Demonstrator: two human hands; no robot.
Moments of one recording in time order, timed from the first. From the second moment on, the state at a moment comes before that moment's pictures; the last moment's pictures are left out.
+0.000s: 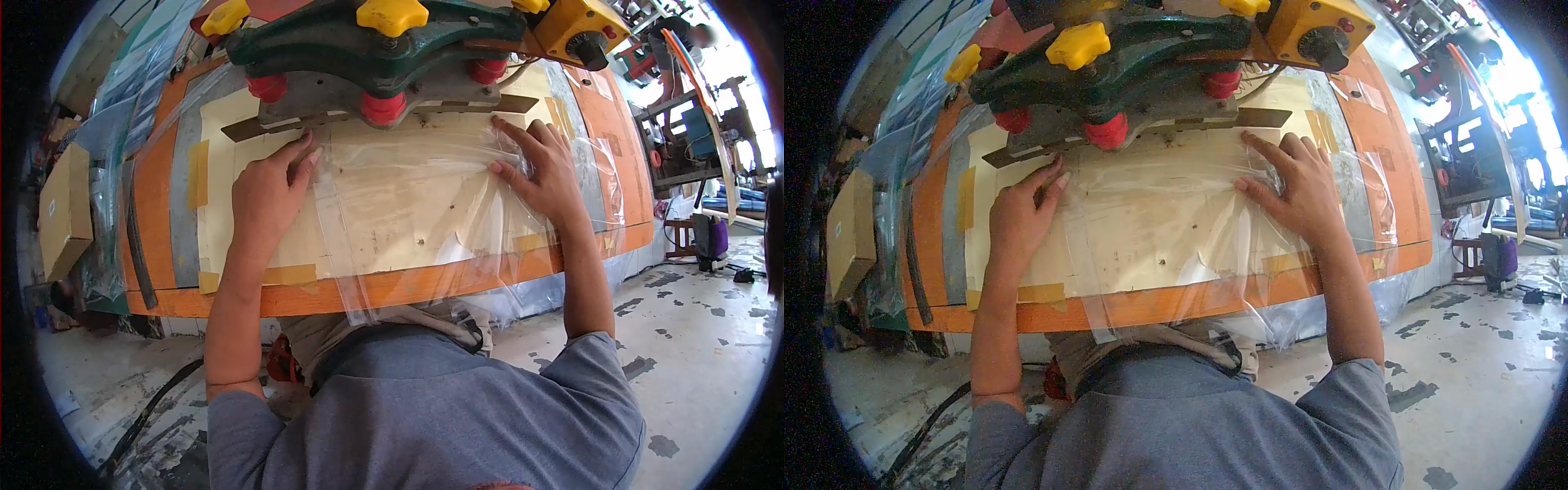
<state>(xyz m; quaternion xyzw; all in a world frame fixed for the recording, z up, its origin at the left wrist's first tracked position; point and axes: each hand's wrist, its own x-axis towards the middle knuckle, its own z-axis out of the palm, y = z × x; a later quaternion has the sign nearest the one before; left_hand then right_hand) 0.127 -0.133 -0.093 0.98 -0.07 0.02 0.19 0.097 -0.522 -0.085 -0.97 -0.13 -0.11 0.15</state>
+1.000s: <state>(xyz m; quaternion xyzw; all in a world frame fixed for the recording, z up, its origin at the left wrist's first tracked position) 0.127 -0.136 -0.087 0.98 -0.04 0.00 0.18 0.097 -0.521 -0.084 -0.97 -0.12 -0.11 0.15</state>
